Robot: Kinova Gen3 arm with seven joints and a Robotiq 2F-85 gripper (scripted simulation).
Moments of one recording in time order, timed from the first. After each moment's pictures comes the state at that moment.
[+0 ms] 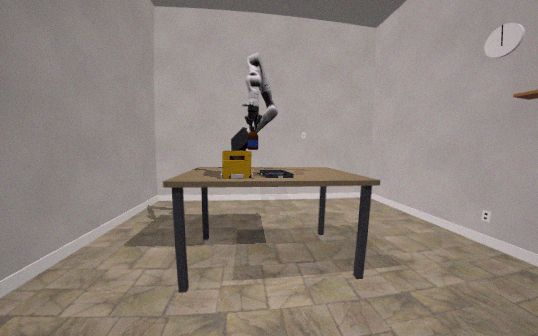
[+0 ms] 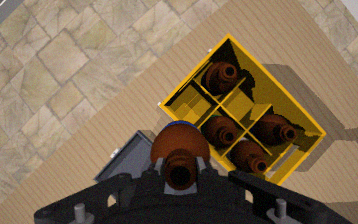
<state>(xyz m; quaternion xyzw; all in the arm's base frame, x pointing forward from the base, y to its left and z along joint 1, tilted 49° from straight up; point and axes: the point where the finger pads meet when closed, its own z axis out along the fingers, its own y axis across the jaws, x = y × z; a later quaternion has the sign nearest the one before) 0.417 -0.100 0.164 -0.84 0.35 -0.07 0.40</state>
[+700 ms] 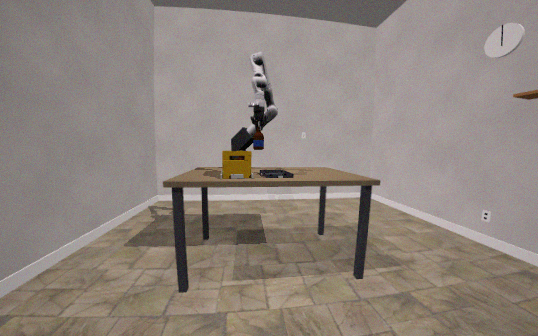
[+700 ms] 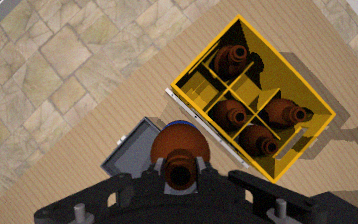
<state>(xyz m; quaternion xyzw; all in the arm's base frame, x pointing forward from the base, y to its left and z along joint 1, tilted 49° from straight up) 0.401 -0.067 0.185 -0.84 0.35 -0.07 0.40</state>
